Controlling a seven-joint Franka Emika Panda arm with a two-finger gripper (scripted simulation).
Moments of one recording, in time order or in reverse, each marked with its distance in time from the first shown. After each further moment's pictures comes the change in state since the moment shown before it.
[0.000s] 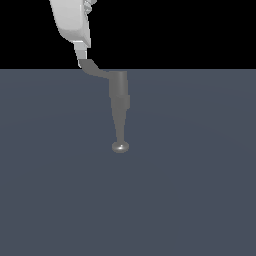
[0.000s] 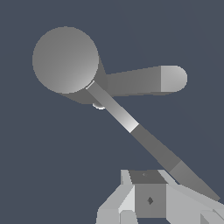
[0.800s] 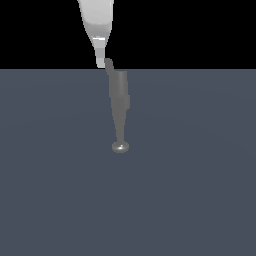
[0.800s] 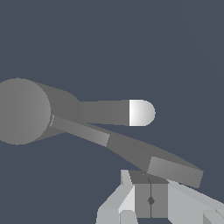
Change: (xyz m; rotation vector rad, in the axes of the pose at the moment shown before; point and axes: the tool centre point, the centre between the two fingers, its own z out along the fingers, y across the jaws) arm 0.041 0.038 0.000 -0.003 0.001 -0.004
